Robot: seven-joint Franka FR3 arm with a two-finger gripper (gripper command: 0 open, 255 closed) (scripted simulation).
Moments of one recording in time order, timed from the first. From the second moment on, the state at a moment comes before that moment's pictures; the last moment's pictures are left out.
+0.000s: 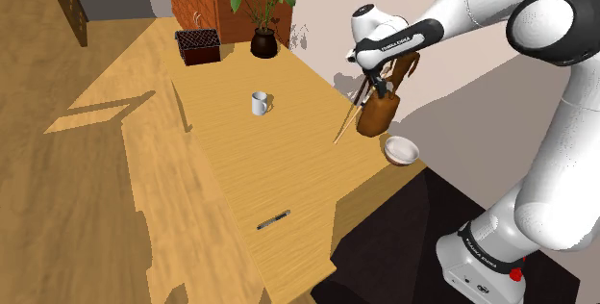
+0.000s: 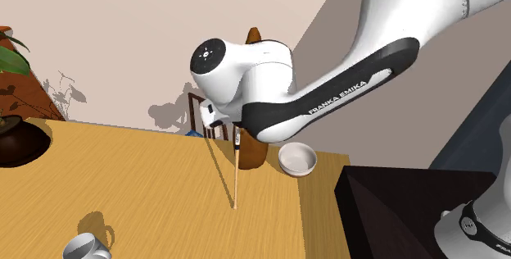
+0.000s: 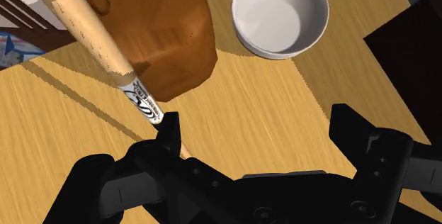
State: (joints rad) arm 0.00 0.36 -0.22 -1.88 -0.48 2.05 -1.06
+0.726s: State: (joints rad) arm -0.01 0.71 -0.23 -1.63 -0.63 2.14 -1.19
